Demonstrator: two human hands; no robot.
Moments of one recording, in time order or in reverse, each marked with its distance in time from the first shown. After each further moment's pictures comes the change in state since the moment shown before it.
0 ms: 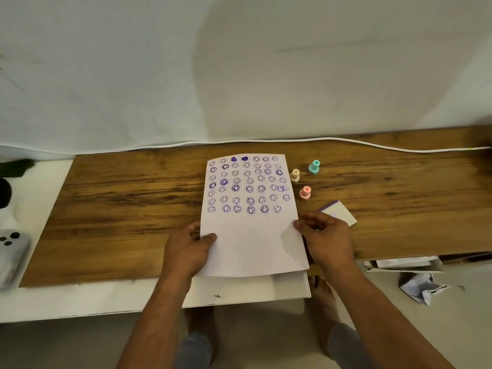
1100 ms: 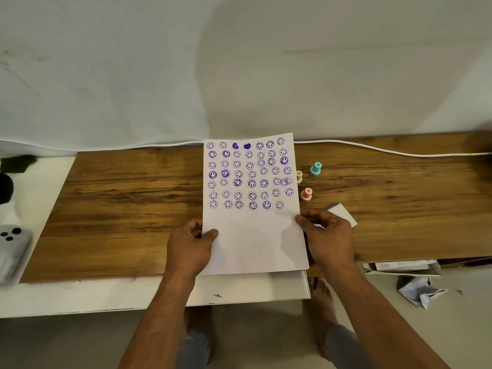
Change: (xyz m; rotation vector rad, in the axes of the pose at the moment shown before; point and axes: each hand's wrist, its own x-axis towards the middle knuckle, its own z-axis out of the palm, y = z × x) left_hand 0.002 -0.004 0.004 -0.013 0.039 0.024; right_hand 0.000 -0.008 0.003 -0.035 0.038 0.003
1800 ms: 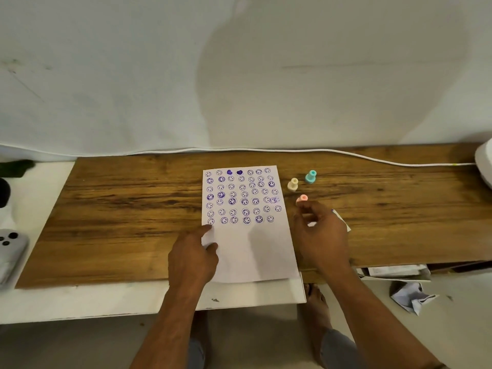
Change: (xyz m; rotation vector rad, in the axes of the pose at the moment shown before) left_hand -0.018 0.003 0.002 0.597 0.064 0.259; right_hand -0.007 -0.025 0.001 -0.392 0.105 -0.261
